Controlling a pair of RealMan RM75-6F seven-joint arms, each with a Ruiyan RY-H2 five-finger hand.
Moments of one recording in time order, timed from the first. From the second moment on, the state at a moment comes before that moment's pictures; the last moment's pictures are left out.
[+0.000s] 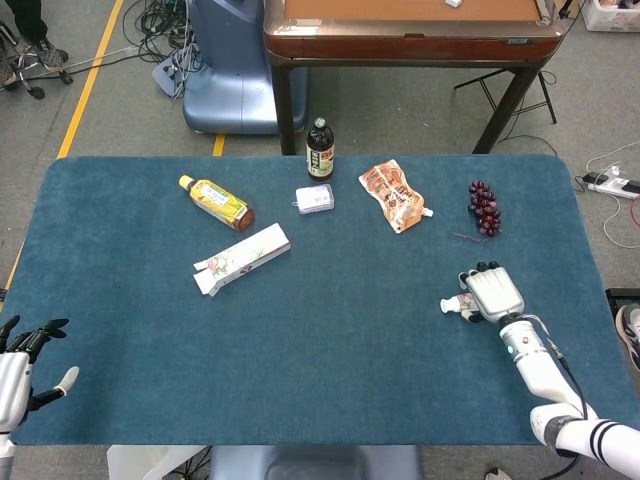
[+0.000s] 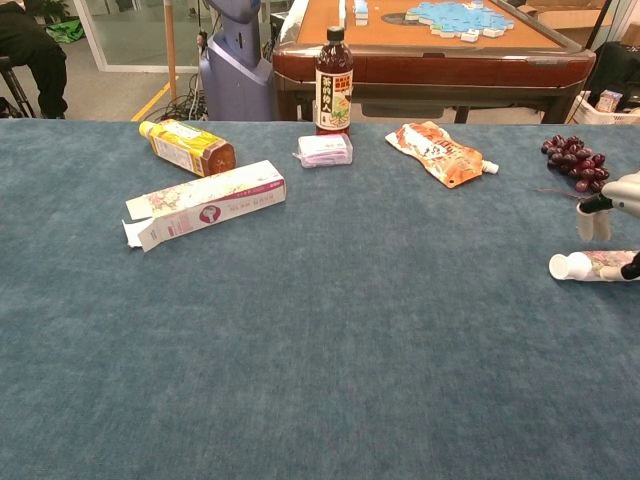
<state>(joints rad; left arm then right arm) -0.02 -1.05 -0.04 -1.83 1.51 1.58 0.08 0.53 -1.42 0.08 -1.21 -1.22 0.89 -0.41</state>
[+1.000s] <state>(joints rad) -0.02 -1.06 -0.04 -1.83 1.50 1.57 0.08 0.58 -1.45 0.09 -1.23 -1.20 0.85 -0.41</state>
